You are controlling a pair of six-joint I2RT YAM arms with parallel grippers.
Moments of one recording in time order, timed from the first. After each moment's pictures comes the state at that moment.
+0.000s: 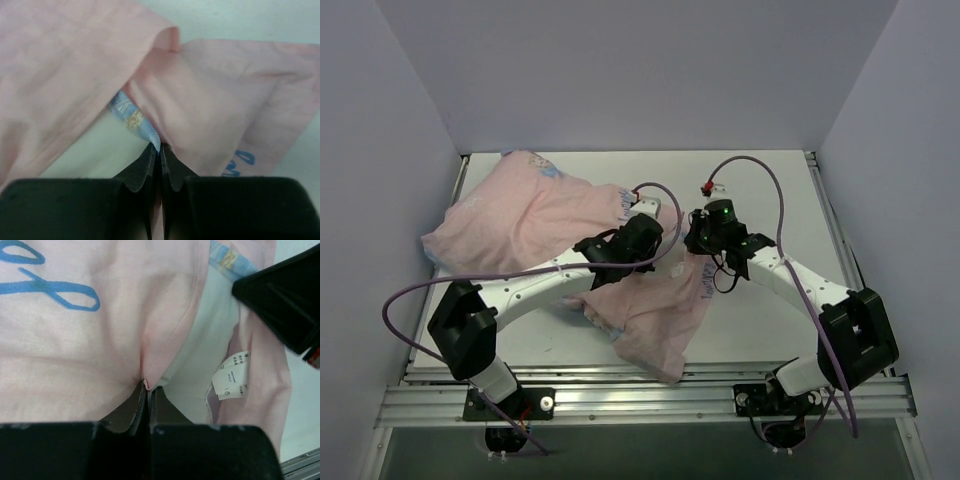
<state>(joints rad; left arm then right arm) -0.93 1.63 1.28 -0.42 -0.39 -0.54 0.48 1.43 0.91 -0.13 0.04 0.44</state>
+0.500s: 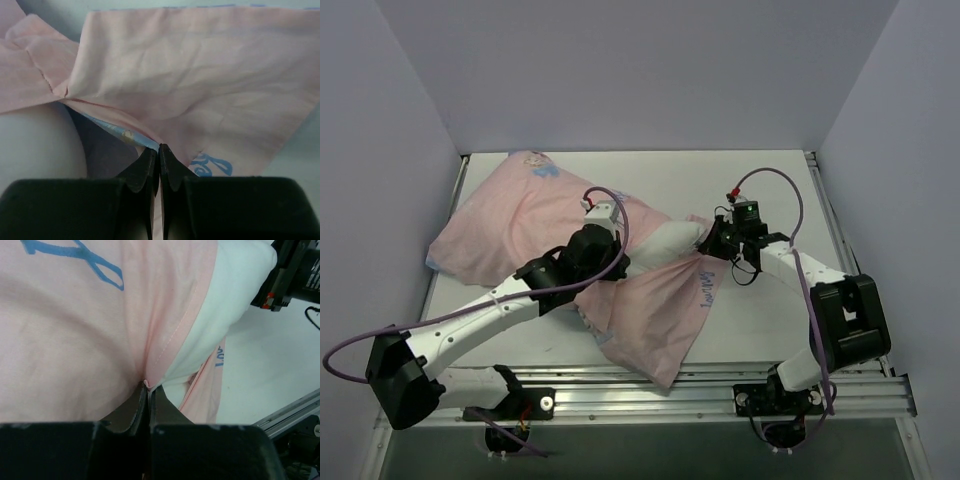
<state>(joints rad) -0.89 1.26 1.03 -0.36 -0.29 -0.62 0.23 1.51 0.84 -0.12 -0.19 0.51</state>
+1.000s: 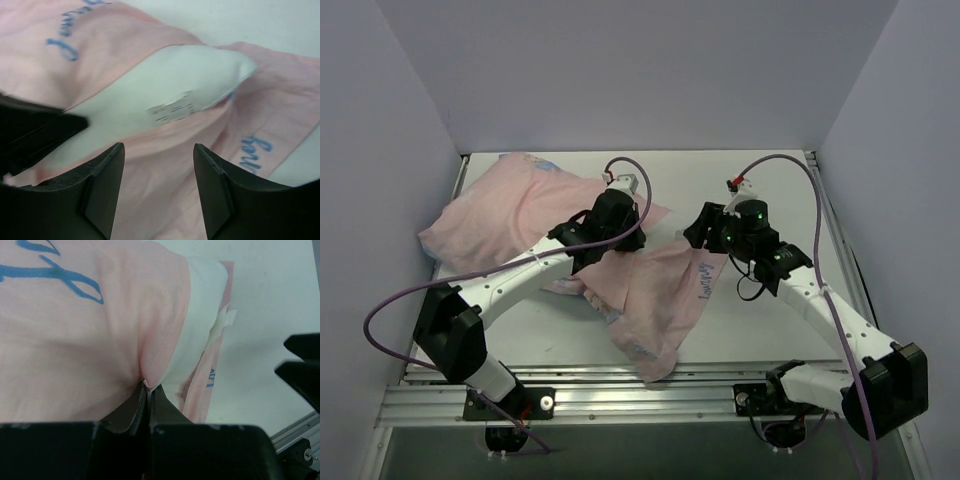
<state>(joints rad) -0.77 1.55 1.26 -0.34 -0.15 -0.62 0.39 1.18 0.86 -0.20 -0.08 0.50</state>
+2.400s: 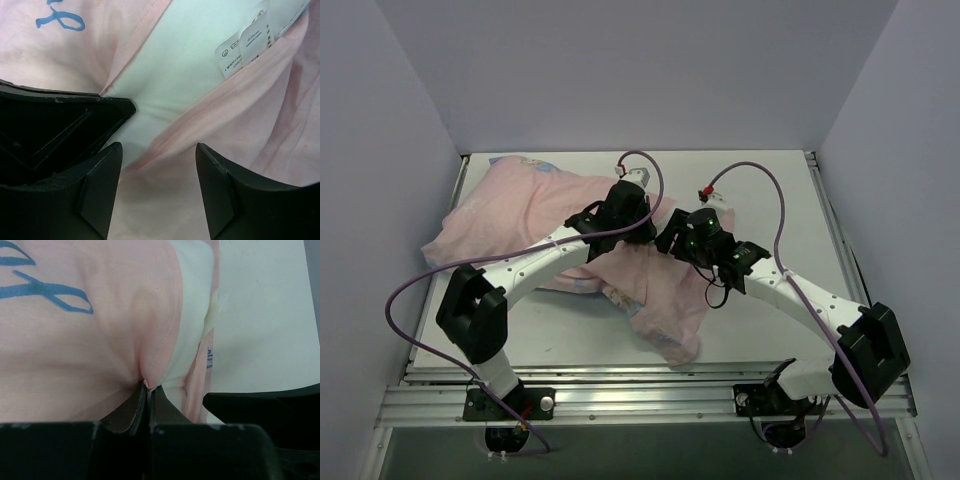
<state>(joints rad) -0.76 1.71 1.39 -0.30 -0.10 -0.62 0.66 1.33 0.93 -0.20 0.18 0.82</state>
